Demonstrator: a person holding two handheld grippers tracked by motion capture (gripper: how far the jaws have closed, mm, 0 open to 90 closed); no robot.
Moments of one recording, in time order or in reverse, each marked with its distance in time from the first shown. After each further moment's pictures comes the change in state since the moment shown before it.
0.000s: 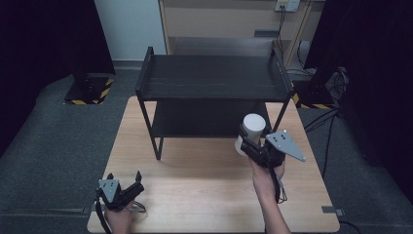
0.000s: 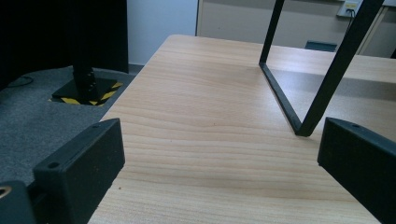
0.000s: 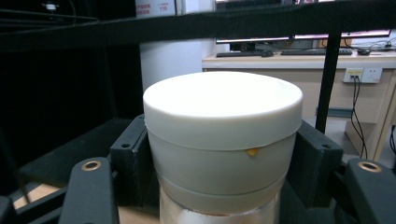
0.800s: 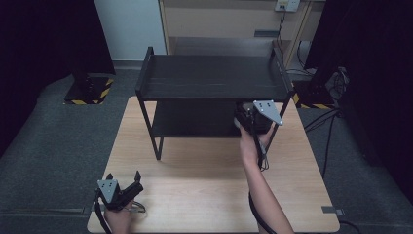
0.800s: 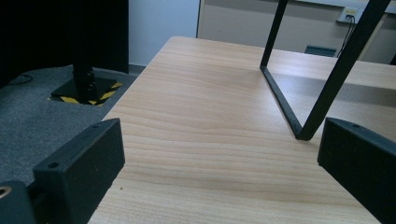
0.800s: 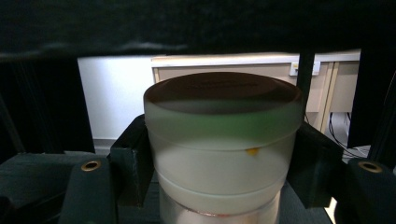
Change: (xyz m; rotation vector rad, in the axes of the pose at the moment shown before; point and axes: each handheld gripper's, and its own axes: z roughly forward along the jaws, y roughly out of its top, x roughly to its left) left arm 0.001 -0.001 -0.001 -0.007 0.001 -0.020; right arm 0.021 0.006 0.098 0.015 -0.228 0.008
